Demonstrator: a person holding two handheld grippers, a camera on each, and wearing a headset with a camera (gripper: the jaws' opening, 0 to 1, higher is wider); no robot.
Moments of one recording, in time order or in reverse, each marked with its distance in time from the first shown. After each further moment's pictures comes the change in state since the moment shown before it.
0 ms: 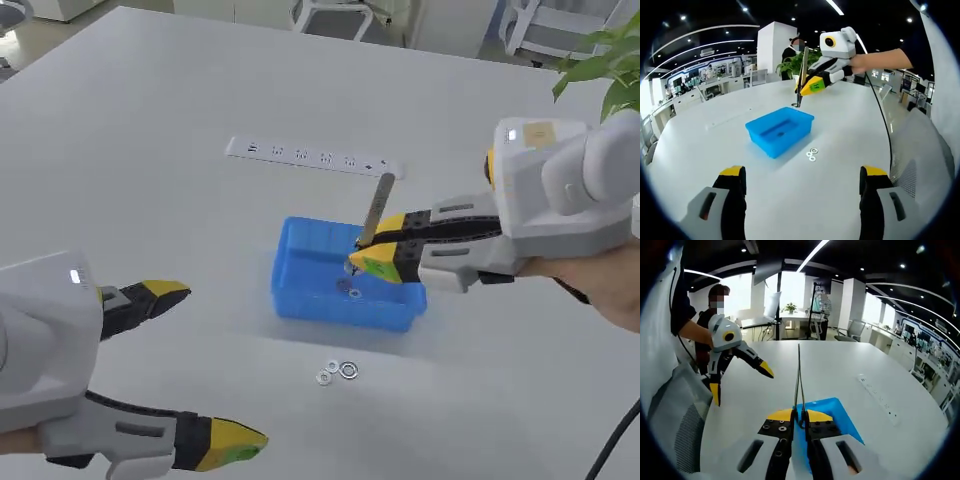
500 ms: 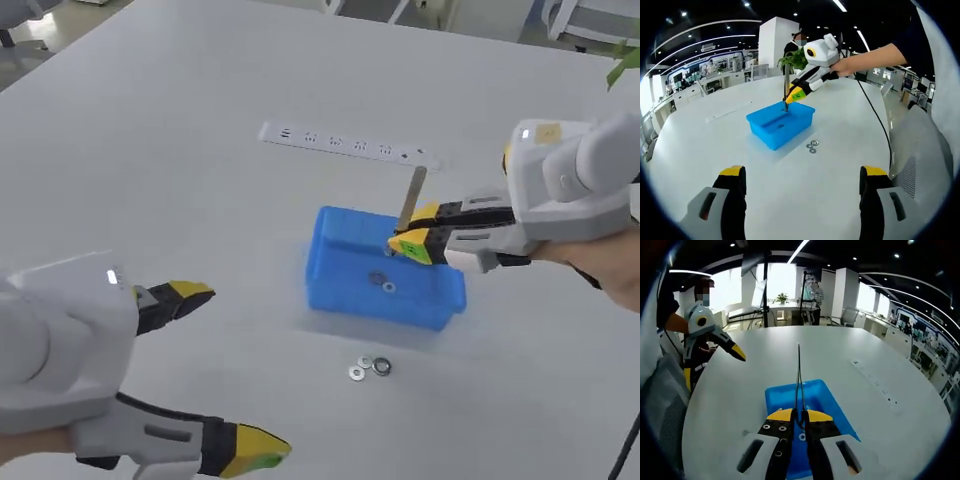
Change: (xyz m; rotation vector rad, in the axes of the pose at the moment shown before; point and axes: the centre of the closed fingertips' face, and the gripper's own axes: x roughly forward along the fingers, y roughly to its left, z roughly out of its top) left arm -0.005 0.002 -0.016 -0.017 0.042 0.006; right arm 0.038 -0.043 -0.054 0.048 0.090 -0.039
